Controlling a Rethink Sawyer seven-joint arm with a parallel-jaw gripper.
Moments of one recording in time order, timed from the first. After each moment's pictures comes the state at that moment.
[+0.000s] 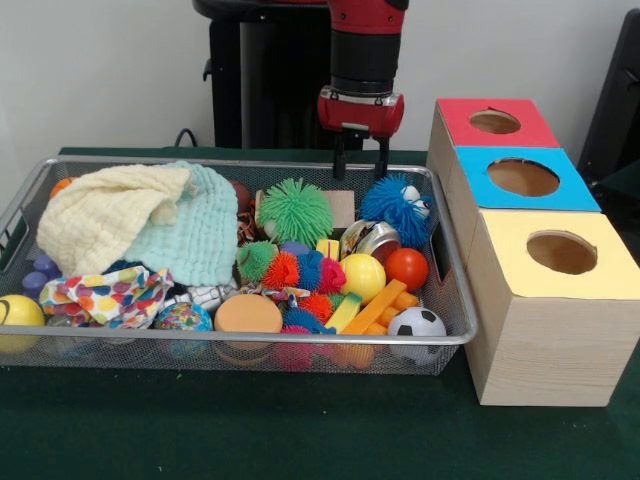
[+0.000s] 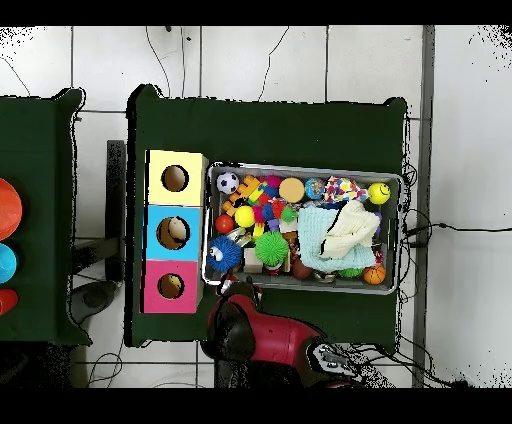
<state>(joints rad) -0.26 -0.57 0.01 2.22 -0.08 -0.29 1.98</state>
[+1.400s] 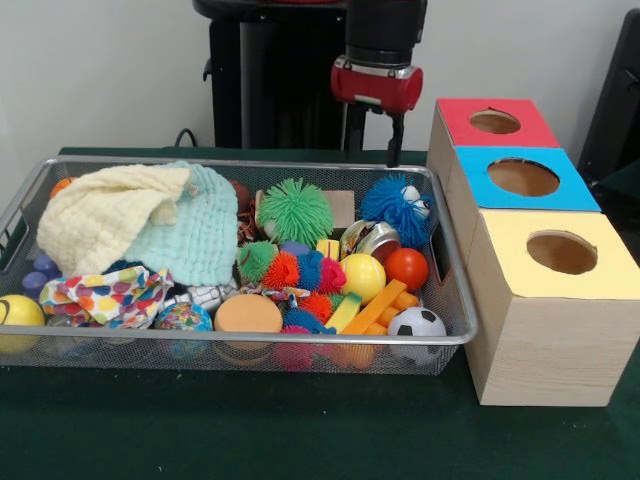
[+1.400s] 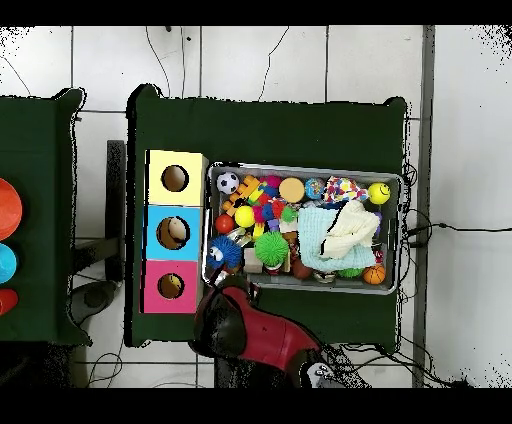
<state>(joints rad) -0.21 -0.72 0.01 2.25 0.10 -0.16 2.02</state>
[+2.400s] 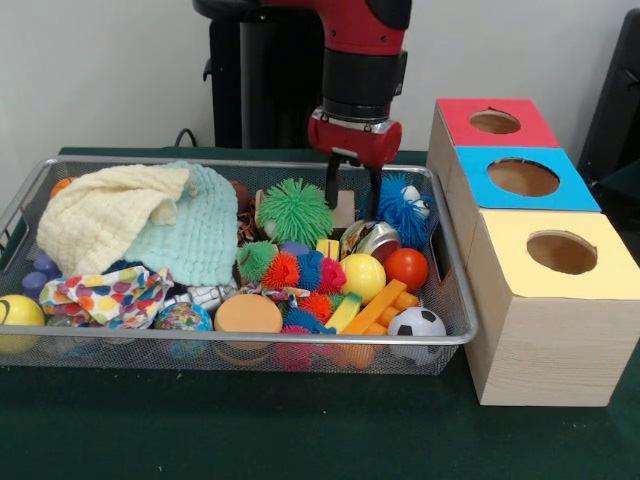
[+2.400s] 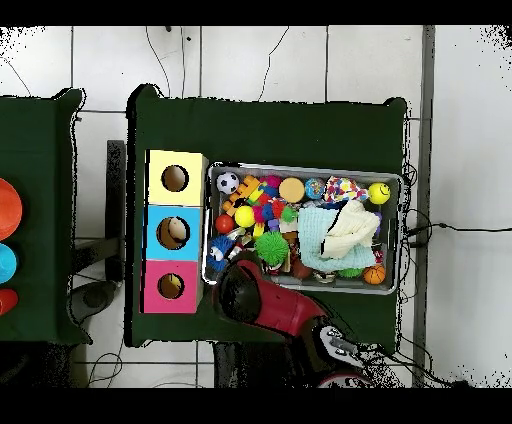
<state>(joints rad) -0.25 -0.58 0.01 2.09 0.10 -0.16 2.02</state>
